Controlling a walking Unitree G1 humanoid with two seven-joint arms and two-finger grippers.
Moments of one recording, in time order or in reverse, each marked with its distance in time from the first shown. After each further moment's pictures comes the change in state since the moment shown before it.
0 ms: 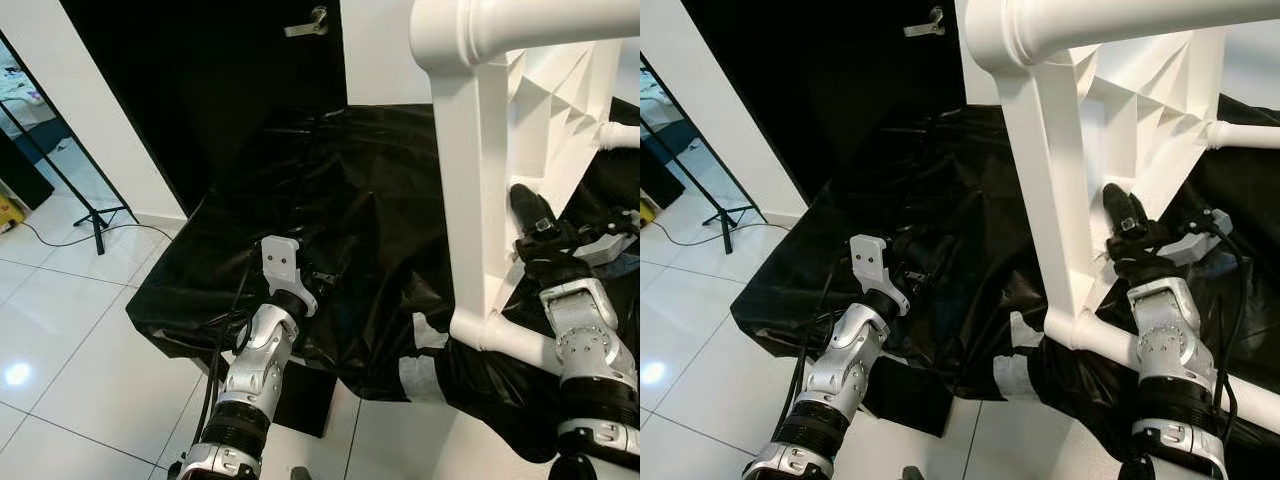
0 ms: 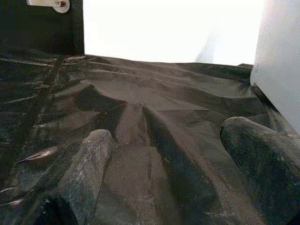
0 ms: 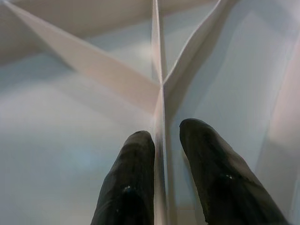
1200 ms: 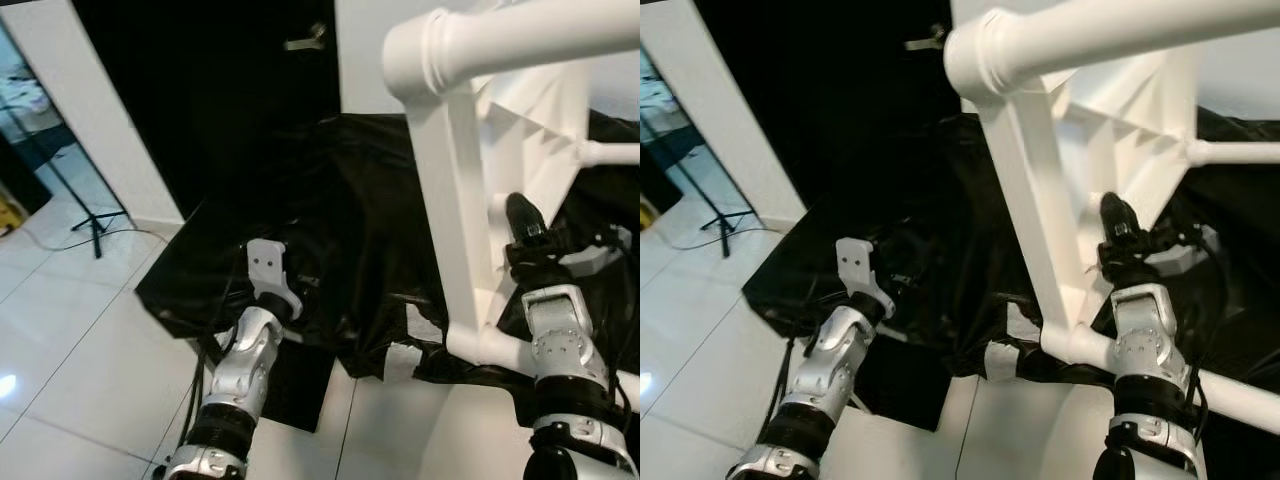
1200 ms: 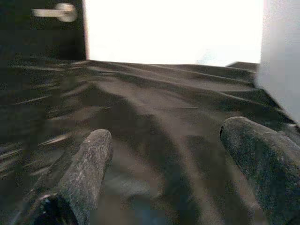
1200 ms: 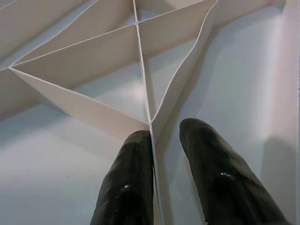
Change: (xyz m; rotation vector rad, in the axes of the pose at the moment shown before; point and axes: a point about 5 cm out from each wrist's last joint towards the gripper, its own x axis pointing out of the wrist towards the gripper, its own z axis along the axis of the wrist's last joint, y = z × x) left arm -0.003 0.007 -0.001 0.020 0.016 0.024; right arm 0.005 -0.007 0.001 0.044 -0.131 -0.119
